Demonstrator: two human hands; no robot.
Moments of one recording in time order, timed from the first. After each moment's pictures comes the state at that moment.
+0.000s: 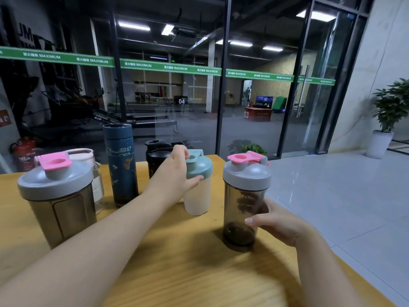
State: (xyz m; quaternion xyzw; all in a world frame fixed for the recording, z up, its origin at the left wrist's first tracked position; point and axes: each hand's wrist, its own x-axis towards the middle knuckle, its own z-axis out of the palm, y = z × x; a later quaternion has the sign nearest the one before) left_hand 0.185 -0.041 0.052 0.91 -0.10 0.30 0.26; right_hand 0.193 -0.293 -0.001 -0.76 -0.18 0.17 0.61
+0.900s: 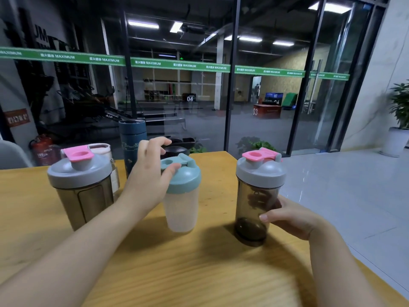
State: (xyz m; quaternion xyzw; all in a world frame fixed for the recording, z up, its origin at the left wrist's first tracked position) left_hand 0.128 -0.001 0.055 0.86 -0.08 0.38 0.34; right_hand 0.197 -0.303 -0.005 -0.73 -0.20 0.20 0.62
